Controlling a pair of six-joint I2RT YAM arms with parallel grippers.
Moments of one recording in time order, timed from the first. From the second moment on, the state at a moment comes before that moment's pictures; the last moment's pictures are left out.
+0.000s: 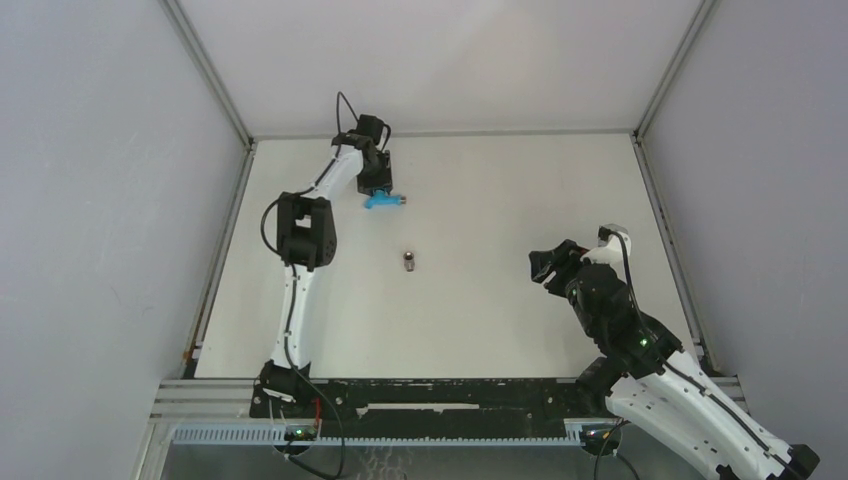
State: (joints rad) left arm -0.26 2.53 2.30 -0.88 -0.04 -0.32; right arm 0.68 0.51 0.59 -0.48 0.51 0.74
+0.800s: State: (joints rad) left arm -0.39 2.02 1.77 -0.73 0.24 -0.48; right arm 0.68 0.56 0.59 -0.40 0.34 0.76
